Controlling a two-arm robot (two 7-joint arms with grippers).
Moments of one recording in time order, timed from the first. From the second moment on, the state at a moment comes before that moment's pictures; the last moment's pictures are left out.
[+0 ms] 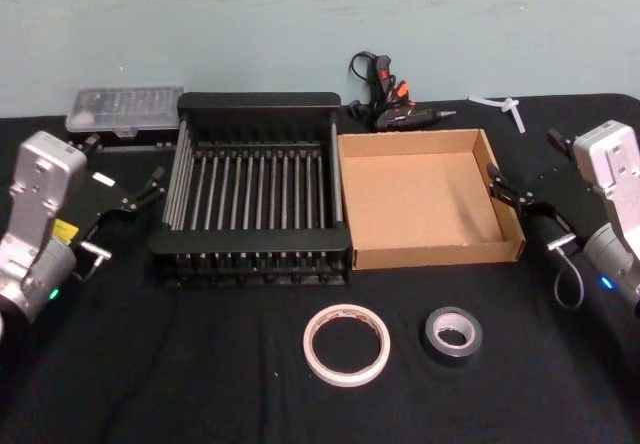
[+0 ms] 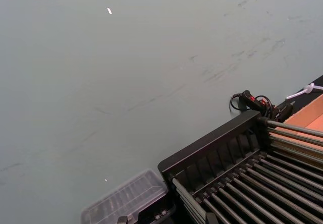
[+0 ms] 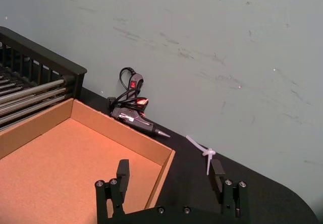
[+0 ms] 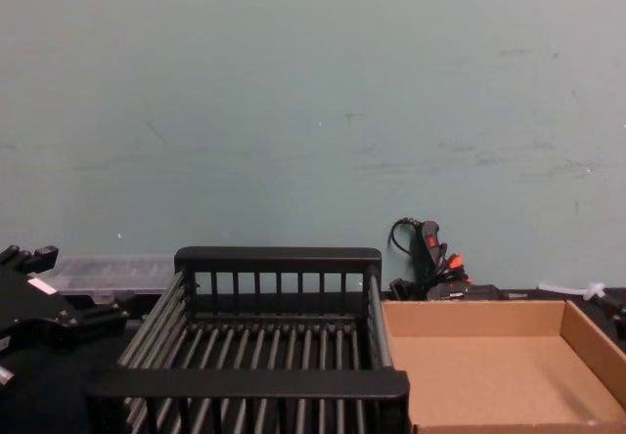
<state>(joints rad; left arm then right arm) -0.20 0.60 0.45 -1.41 -0.25 -0.12 0.03 0.20 0.60 -0.45 -1.41 0.25 -0.12 -0.03</state>
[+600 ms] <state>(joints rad) -0.20 0.60 0.45 -1.41 -0.25 -0.12 0.03 0.17 0.60 -0.41 -1.46 0.26 -0.10 0.01</state>
